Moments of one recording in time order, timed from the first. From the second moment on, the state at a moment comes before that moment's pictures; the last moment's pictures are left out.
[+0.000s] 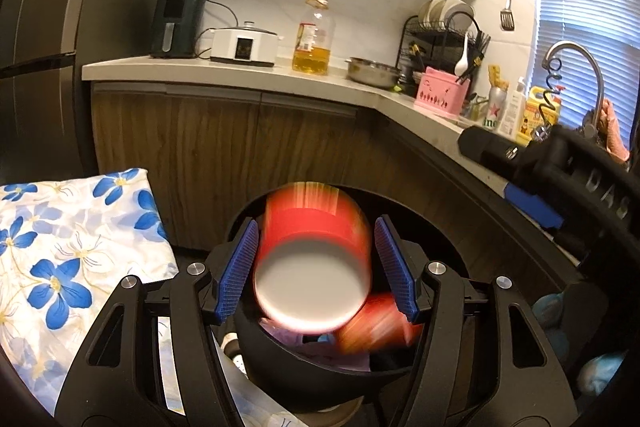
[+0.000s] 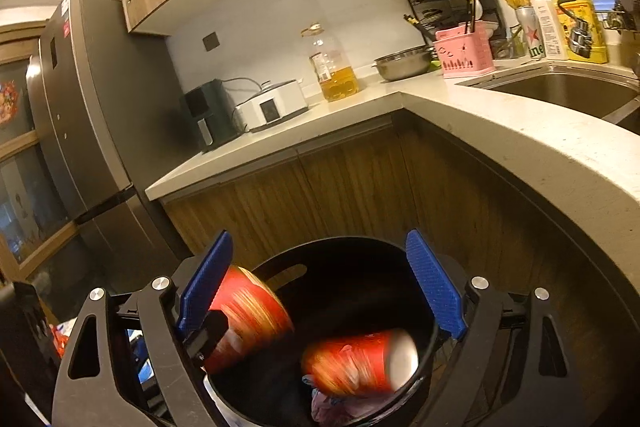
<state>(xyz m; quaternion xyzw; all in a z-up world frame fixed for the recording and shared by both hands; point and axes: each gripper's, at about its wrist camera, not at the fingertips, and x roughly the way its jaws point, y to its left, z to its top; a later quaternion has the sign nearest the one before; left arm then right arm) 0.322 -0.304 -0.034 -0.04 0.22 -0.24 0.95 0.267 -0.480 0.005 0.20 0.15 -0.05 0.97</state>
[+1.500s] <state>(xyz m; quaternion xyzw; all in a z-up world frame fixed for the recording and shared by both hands) 0.193 -0.096 -0.023 -0.05 0.20 0.01 0.98 0.188 -0.315 -0.009 0.12 0.16 0.02 0.98</state>
